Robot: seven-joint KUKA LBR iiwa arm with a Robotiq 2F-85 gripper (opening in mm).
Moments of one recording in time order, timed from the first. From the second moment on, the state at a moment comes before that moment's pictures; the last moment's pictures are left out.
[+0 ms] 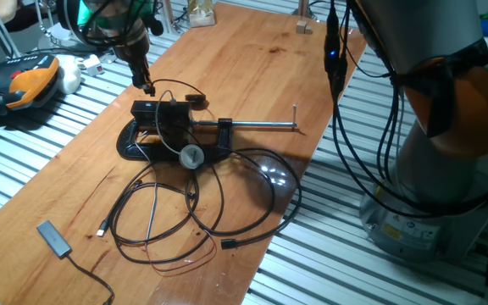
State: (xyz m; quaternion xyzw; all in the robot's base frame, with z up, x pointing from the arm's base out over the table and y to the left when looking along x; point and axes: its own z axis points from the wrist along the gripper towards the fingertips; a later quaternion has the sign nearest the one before) arm 0.645 0.014 0.162 0.95 0.30 -0.01 0.08
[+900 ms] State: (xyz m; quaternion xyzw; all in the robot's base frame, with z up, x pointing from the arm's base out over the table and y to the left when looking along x) arm 0.648 0.013 0.148 0.96 0.28 -0.03 0.09
